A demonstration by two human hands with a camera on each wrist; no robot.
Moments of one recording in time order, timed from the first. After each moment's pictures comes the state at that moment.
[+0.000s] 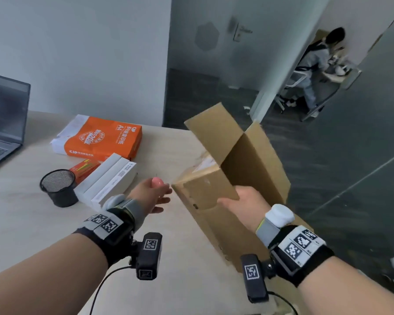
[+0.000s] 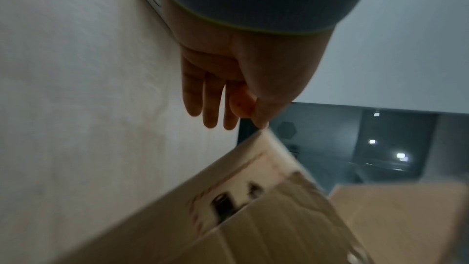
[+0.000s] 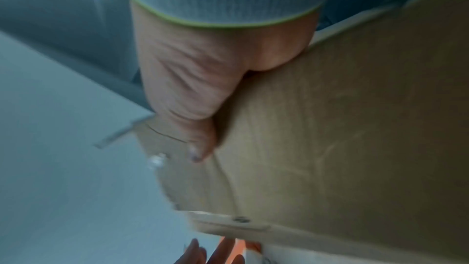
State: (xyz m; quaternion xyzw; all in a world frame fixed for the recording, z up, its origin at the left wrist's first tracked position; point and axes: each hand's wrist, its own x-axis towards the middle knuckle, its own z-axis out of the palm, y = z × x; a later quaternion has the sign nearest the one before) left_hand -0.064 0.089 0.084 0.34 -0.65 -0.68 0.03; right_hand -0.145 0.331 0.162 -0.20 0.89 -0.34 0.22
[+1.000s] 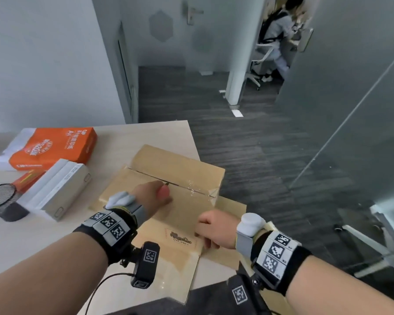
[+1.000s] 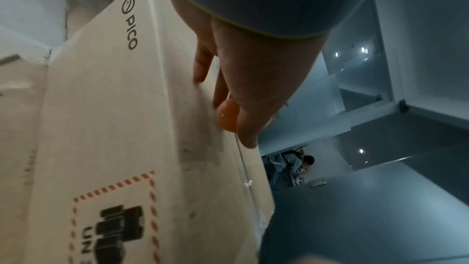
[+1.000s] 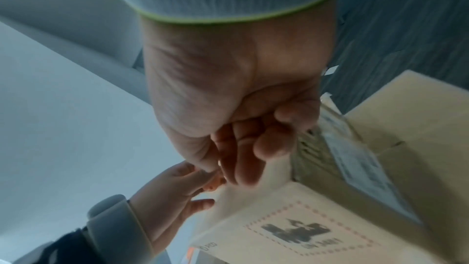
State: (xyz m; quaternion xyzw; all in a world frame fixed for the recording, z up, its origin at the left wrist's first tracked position) left_hand -0.109 0.251 0.090 0.16 -0.95 -0.26 -0.07; right_hand -0.128 0.481 0.097 -0.25 0.84 -0.31 0.37
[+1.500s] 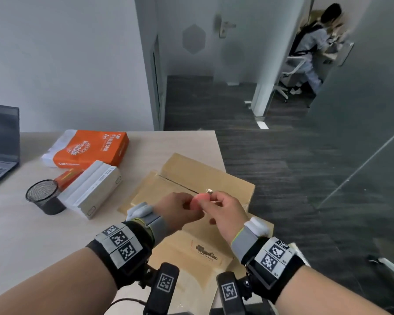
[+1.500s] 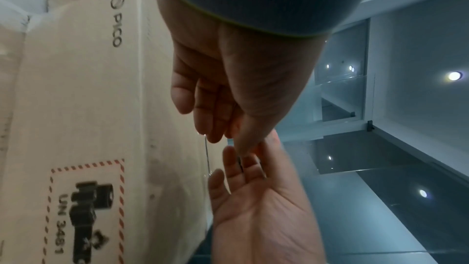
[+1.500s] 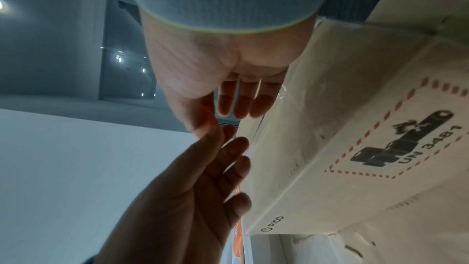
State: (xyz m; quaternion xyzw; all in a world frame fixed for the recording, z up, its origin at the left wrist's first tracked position) left_hand -0.085 0.250 0.119 0.17 -0.90 -0.39 -0.08; right_hand -0.137 0.408 0.108 -0.12 0.78 -0.58 0.18
